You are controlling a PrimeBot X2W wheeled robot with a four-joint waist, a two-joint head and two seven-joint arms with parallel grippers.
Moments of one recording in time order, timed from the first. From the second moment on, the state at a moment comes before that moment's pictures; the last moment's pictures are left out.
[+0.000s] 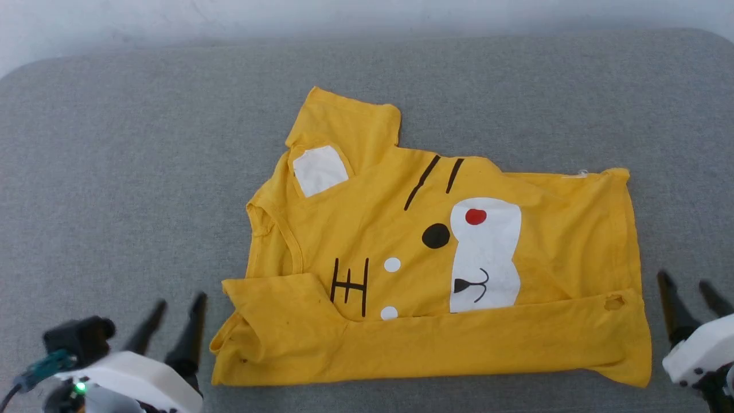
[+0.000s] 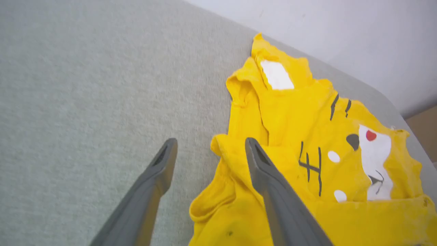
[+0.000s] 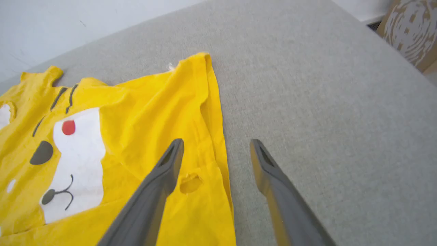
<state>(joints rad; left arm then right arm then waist) 0.13 0.28 -0.01 -0.12 -0.65 0.01 0.22 0.02 -0.05 -0.36 -0.04 0.32 0.13 0.40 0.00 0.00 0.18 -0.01</state>
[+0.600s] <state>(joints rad) 0.01 0.17 -0.05 -0.18 -0.34 0.00 -0.26 0.01 -0.05 -0.19 -0.10 0.13 0.13 -0.05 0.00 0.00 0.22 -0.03</state>
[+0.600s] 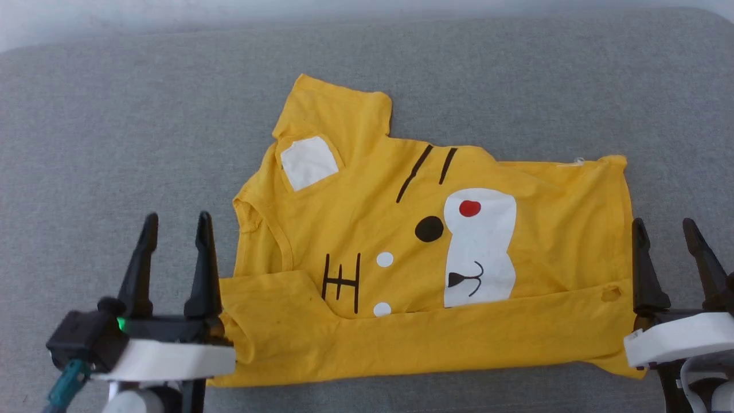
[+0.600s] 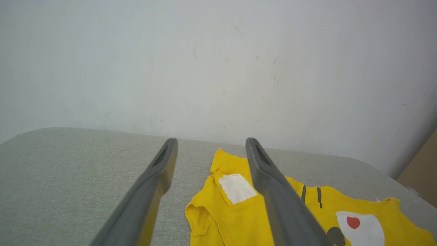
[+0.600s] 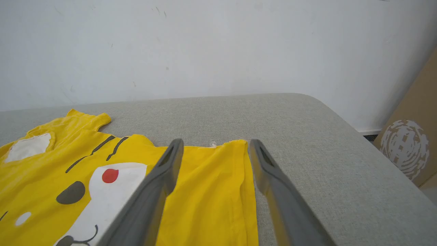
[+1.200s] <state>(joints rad) -0.68 0.38 -0.16 -0.01 -0.46 -0.12 0.28 -0.07 -0.05 -0.16 -0.08 0.13 0.13 -0.08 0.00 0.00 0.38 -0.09</state>
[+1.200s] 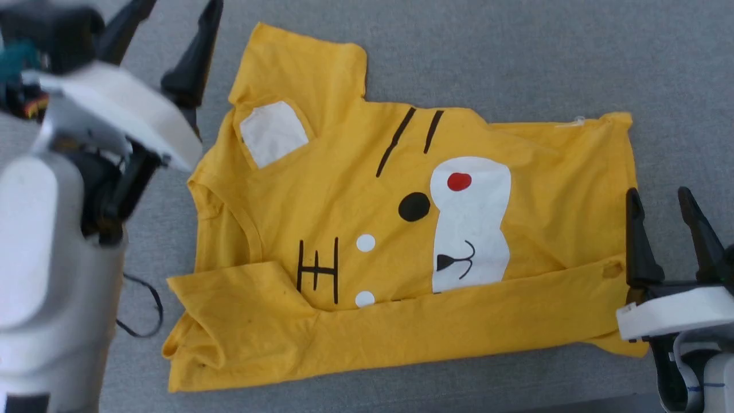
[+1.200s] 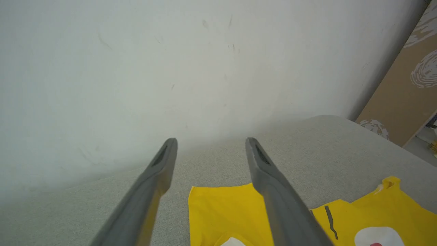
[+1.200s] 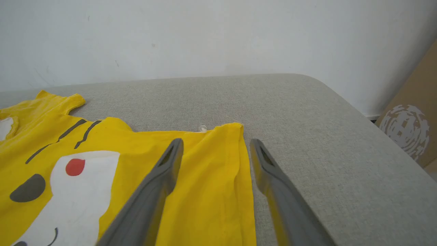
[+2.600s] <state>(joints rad) -1.12 0.58 -0.42 0.29 -0.57 -0.11 0.71 -0.20 -0.05 -0.15 -0.05 0.15 0.13 -0.12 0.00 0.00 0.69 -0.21</state>
